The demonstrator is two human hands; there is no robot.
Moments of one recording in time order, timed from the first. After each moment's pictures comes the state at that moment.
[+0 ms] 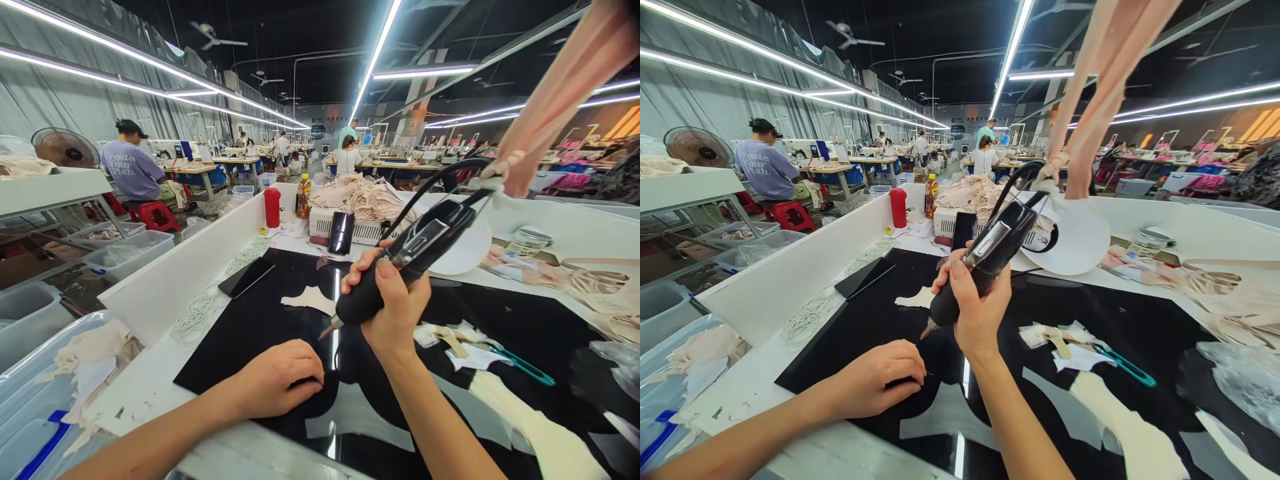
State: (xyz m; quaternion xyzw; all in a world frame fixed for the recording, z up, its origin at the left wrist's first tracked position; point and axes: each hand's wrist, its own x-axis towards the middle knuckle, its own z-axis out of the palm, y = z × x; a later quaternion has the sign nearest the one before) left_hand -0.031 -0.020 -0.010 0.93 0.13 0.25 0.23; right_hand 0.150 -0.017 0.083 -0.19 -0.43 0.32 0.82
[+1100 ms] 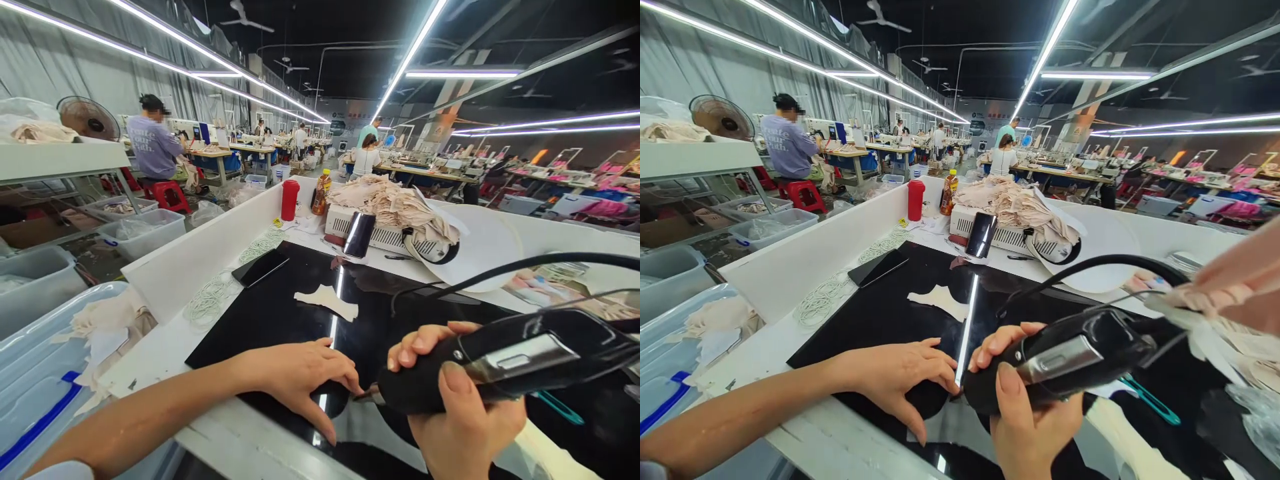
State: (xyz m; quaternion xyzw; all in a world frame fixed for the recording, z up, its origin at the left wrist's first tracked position) left_hand -0.018 -0.001 -0.005 0.92 0.05 0.11 0.36; right_hand 0.158 -0.084 0.046 -0.31 -0.43 0.26 0.81
